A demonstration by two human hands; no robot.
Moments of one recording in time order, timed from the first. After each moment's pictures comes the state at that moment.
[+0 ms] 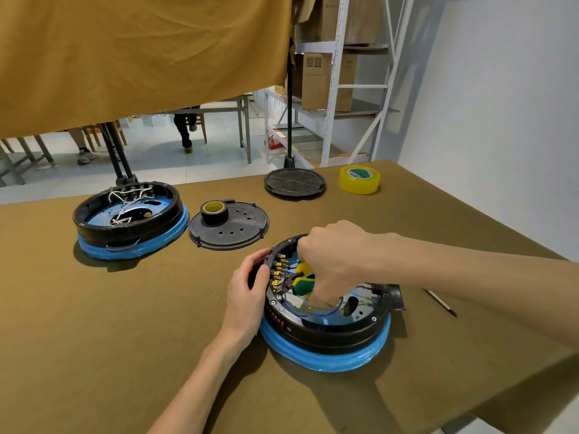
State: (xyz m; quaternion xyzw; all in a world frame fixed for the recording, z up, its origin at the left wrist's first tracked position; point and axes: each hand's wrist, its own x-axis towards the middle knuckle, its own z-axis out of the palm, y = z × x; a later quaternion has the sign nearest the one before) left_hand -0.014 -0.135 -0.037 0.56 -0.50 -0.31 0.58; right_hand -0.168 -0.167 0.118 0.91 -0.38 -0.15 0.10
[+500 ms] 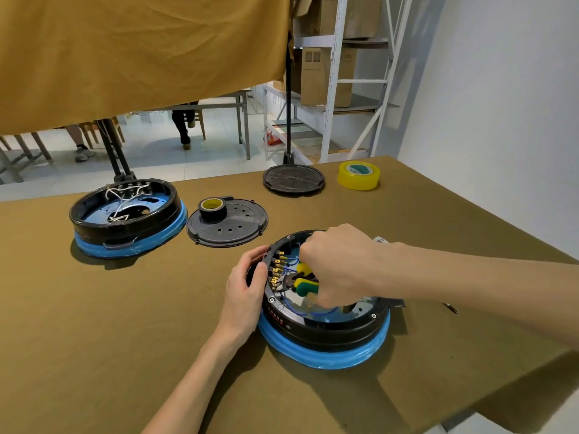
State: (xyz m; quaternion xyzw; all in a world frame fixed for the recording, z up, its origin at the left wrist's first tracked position) left_hand -0.011 -0.136 -0.038 0.55 -0.53 -0.31 0.57; right_hand -0.177 -0.161 0.106 0.92 -0.37 -0.12 0.12
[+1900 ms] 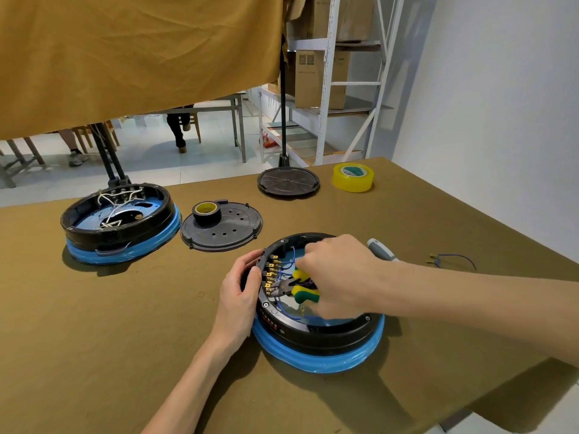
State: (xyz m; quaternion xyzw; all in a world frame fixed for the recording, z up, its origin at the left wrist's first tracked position) left_hand -0.011 -0.136 -0.040 0.54 -0.52 -0.32 0.58; right_hand -0.193 -0.158 0.088 0.92 -0.37 -0.05 0.11
